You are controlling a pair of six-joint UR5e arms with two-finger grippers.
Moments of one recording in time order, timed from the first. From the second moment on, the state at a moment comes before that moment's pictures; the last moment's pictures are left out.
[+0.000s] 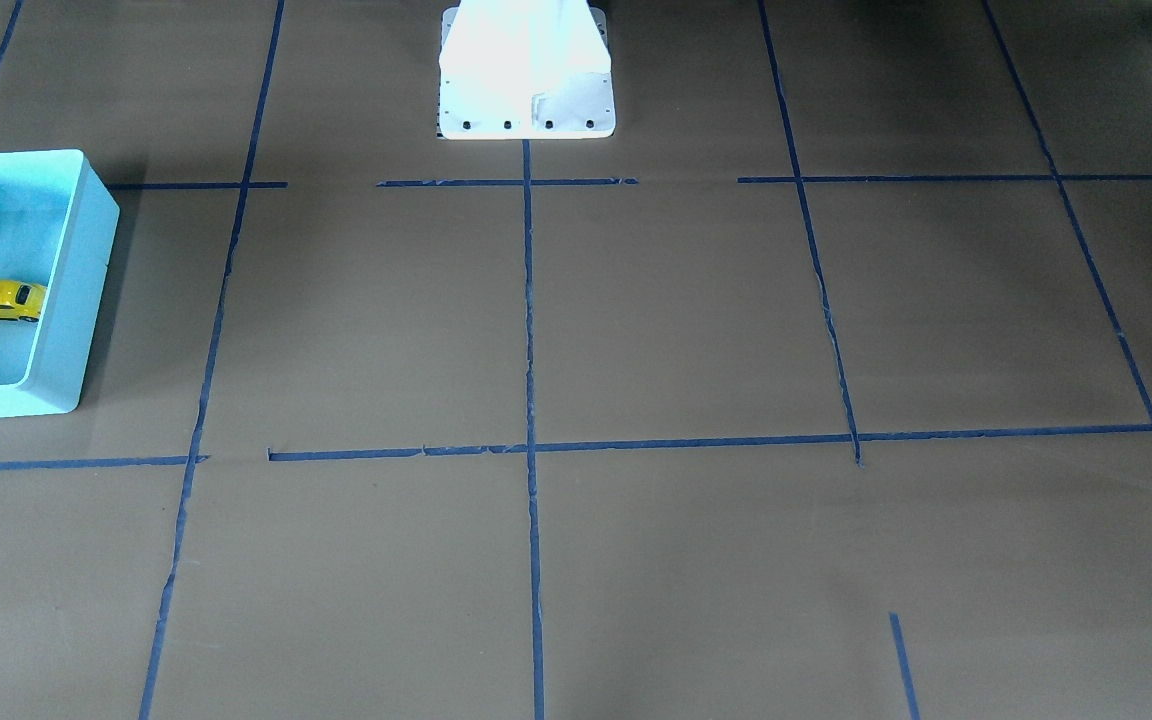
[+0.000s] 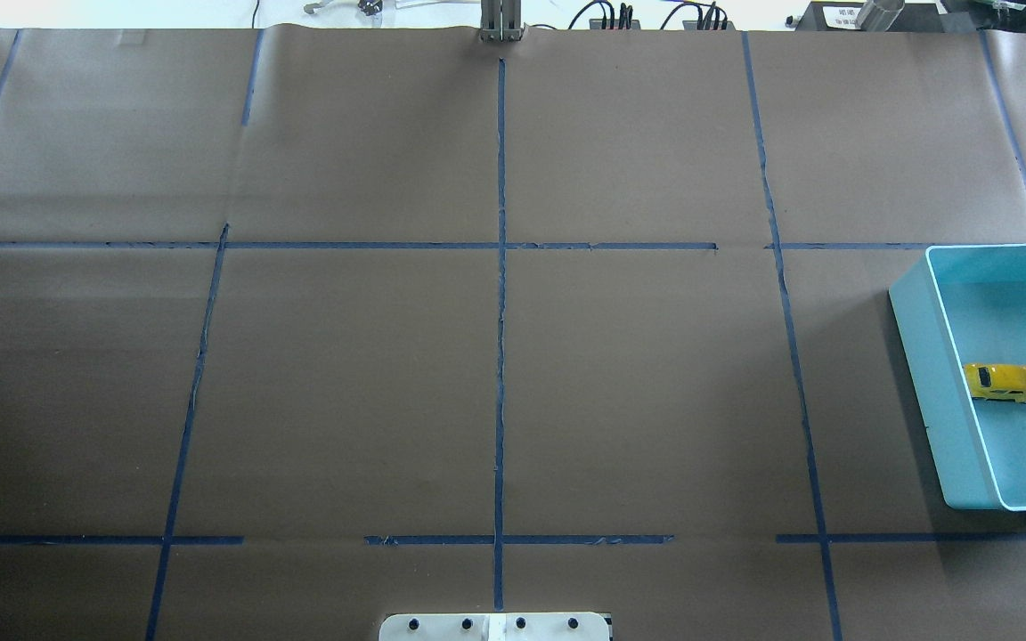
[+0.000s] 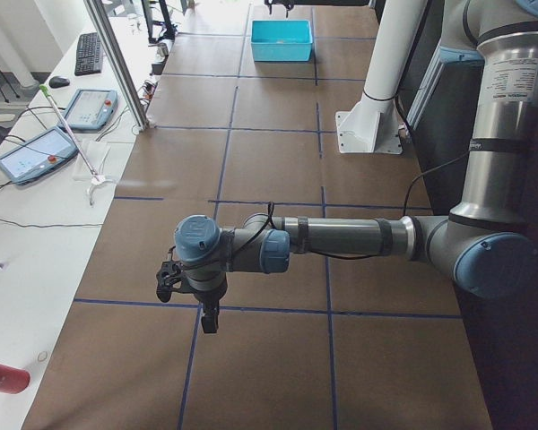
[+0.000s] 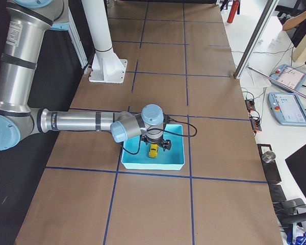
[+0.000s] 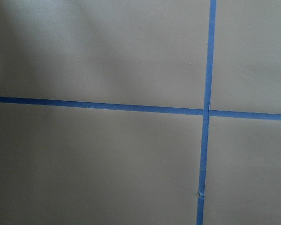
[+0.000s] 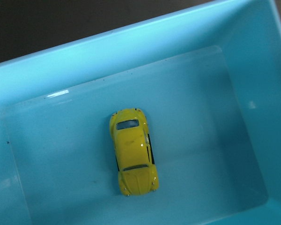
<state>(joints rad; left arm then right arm) -1.61 -1.62 -1.52 -1.58 -2.29 -0.04 1.42 -1.85 1.85 -1.30 2.39 -0.85</state>
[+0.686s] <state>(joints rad) -1.61 -1.62 -1.52 -1.58 -2.29 -0.04 1.68 -1.80 1.90 -1.73 2.37 -0.47</state>
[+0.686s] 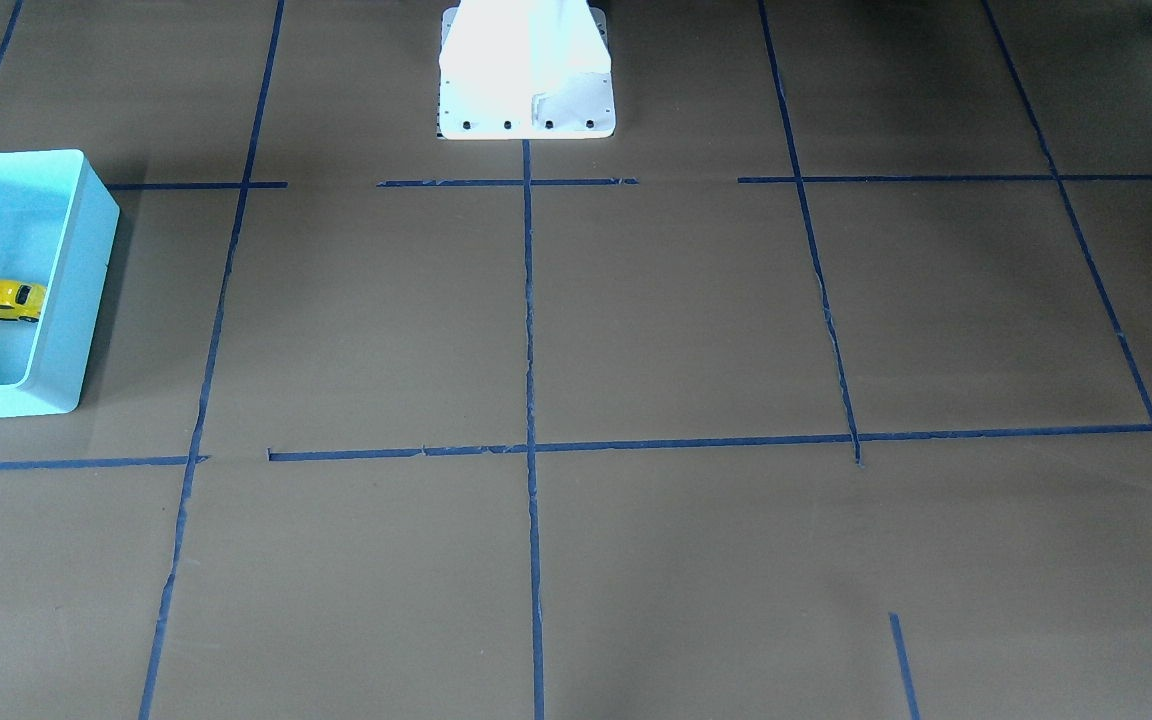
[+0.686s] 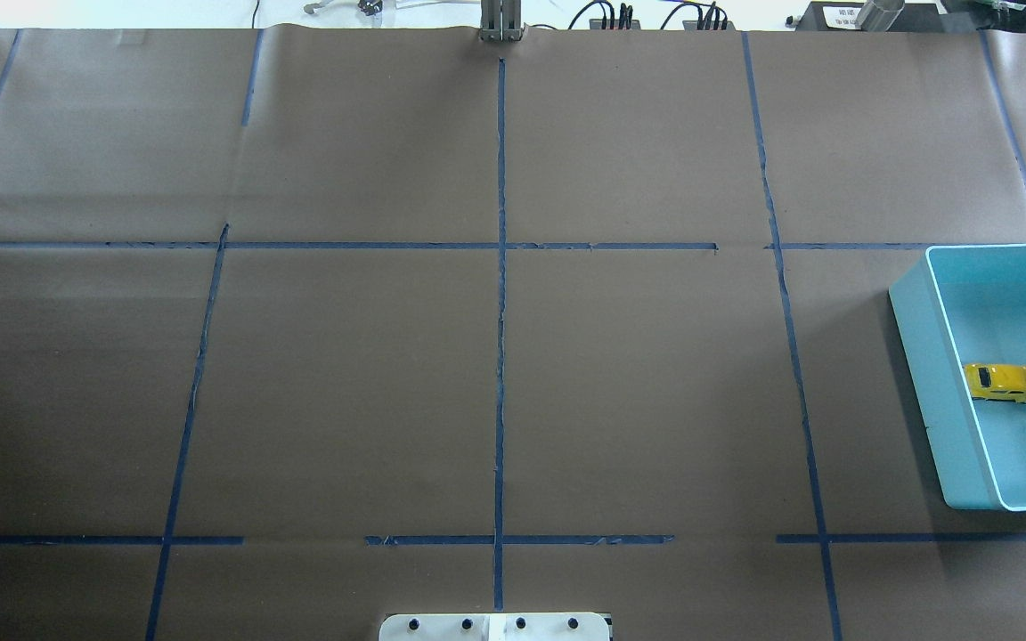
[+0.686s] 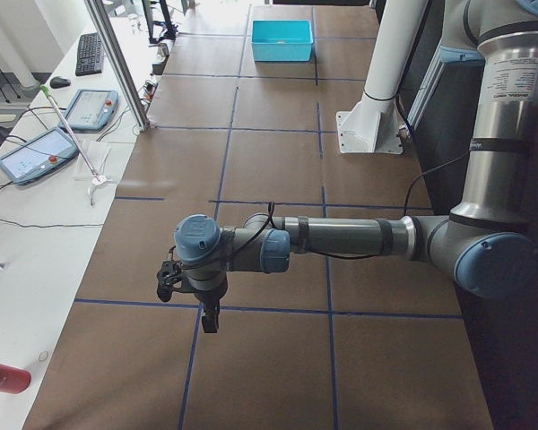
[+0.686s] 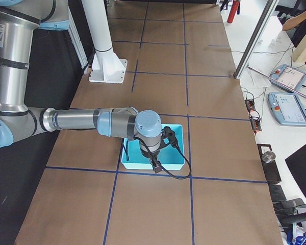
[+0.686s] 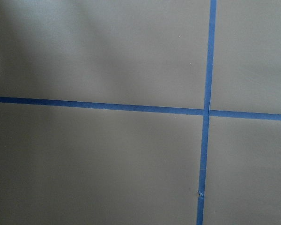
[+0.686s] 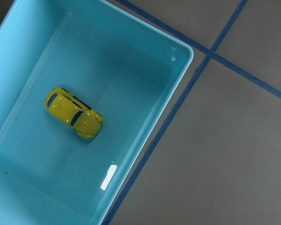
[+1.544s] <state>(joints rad) -1.61 -1.62 -1.52 -1.58 -2.29 -0.04 1.60 -1.79 1.89 -1.71 2.27 0.27</state>
